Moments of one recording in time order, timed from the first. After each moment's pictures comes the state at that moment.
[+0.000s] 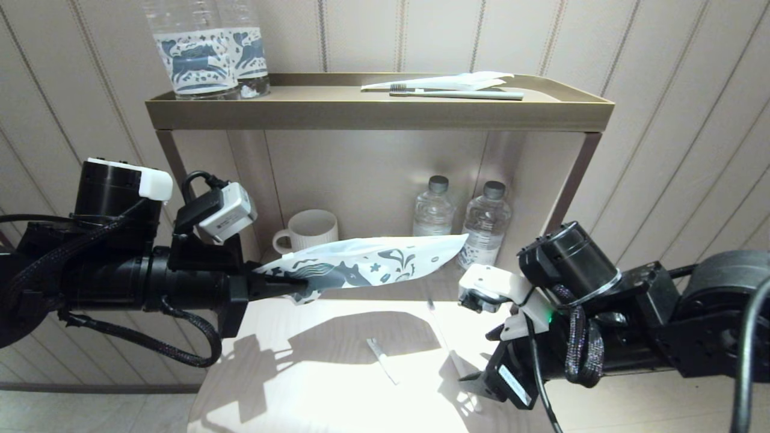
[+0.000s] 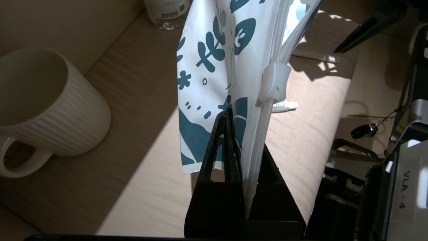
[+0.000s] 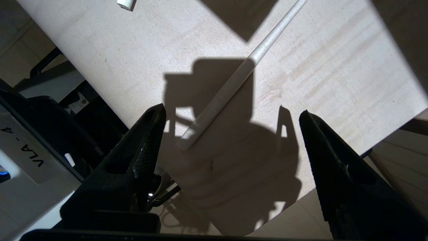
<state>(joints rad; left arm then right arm) -0.36 1.56 -0.88 -0.15 -0.69 0.47 0.64 1.65 -0.96 0.18 0.07 -0.20</state>
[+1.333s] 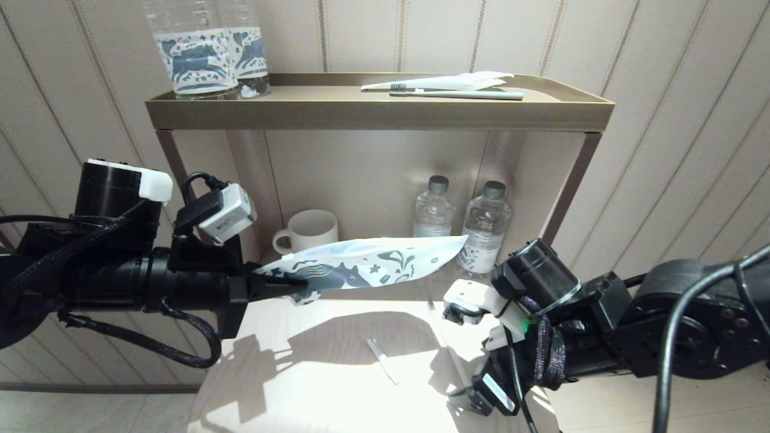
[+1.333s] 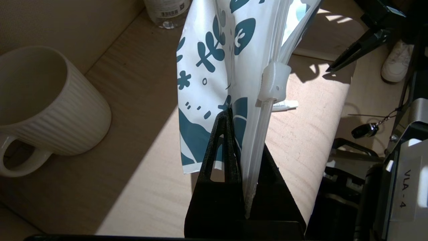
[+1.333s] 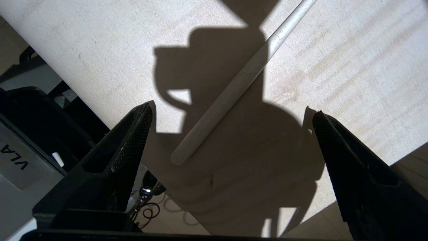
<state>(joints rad) -0.36 1.56 -0.87 -0.15 -0.69 0.47 0.64 1.74 -0.97 0.18 0.05 -0.20</state>
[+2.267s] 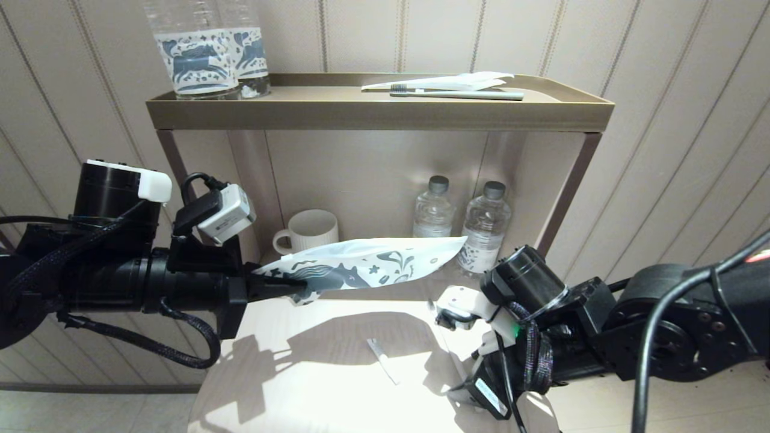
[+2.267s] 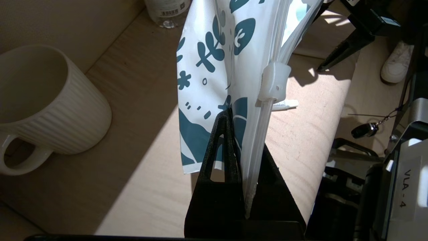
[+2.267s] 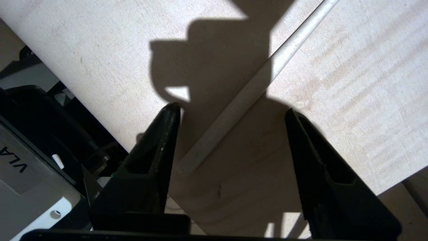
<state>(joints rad) -0.36 1.56 -0.87 -0.15 -0.69 0.47 0.65 1.77 -0.97 0.17 0.04 -0.20</state>
